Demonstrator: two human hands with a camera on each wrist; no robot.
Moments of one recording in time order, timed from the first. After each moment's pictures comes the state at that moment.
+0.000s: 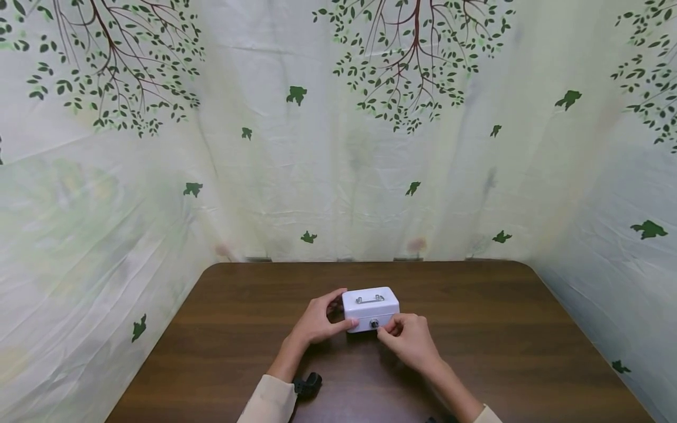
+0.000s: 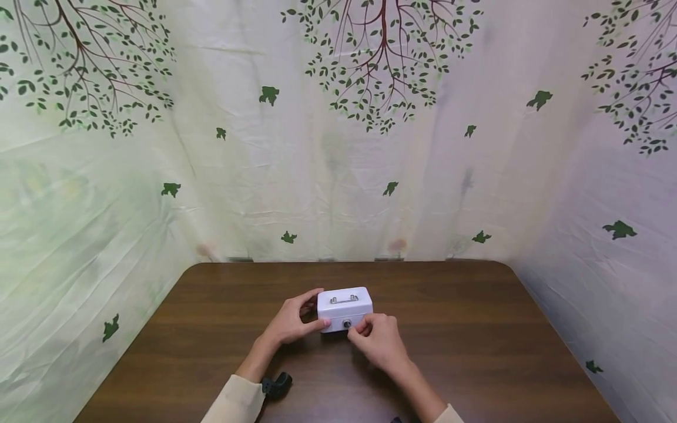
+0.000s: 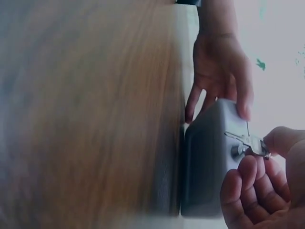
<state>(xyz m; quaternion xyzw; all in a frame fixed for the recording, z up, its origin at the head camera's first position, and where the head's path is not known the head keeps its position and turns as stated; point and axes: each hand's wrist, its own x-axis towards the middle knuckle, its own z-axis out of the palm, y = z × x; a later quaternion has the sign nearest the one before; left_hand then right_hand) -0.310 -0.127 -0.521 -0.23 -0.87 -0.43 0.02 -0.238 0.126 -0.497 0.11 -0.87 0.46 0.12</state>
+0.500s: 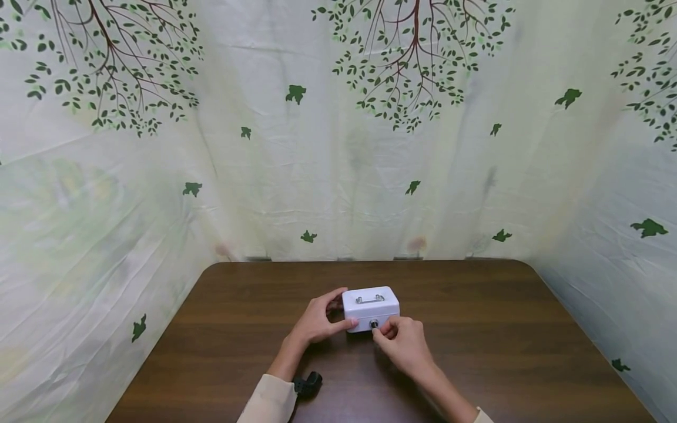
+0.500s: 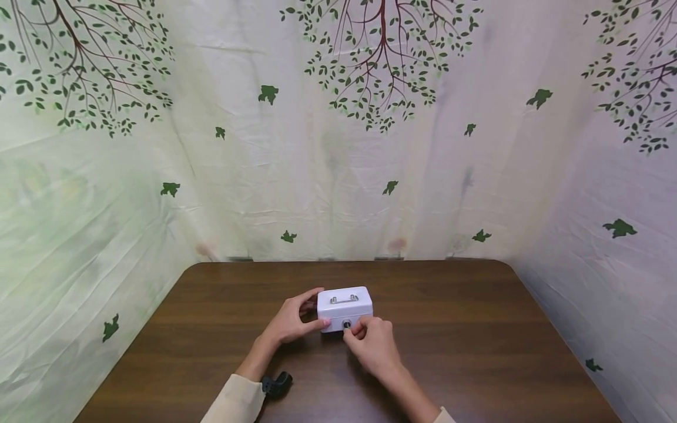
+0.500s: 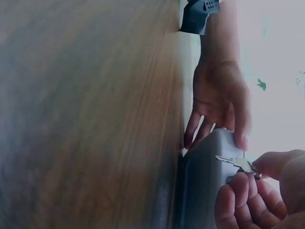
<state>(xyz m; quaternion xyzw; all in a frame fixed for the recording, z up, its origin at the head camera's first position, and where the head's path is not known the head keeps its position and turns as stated) -0.311 -0.128 -0.523 -0.24 -0.86 -0.45 0.01 -0.228 0.109 -0.498 0.09 -0.87 0.45 0.15</state>
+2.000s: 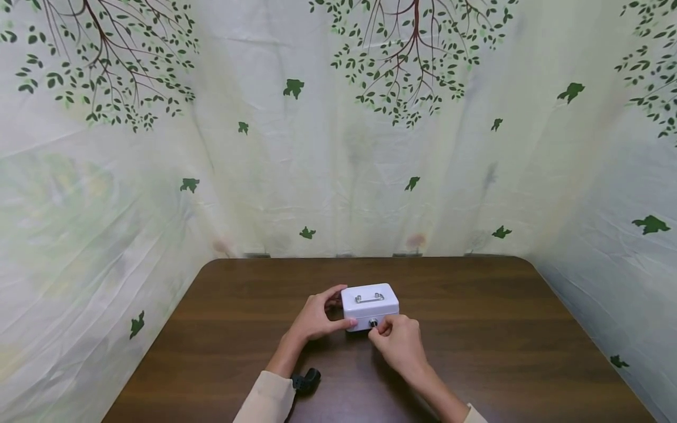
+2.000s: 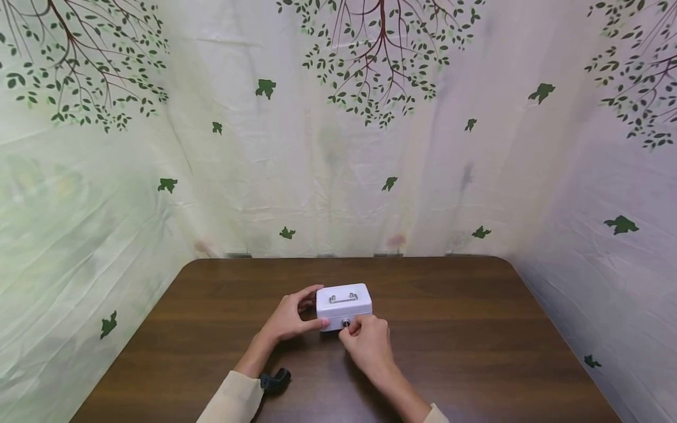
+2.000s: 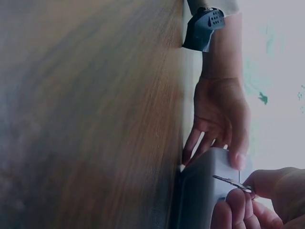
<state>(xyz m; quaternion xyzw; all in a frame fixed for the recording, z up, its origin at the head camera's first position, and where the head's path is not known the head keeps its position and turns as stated) -0.312 -0.129 -0.525 -0.24 -0.87 -0.44 0.02 -0.224 0.098 -0.496 0.06 -0.90 0.39 0.20</state>
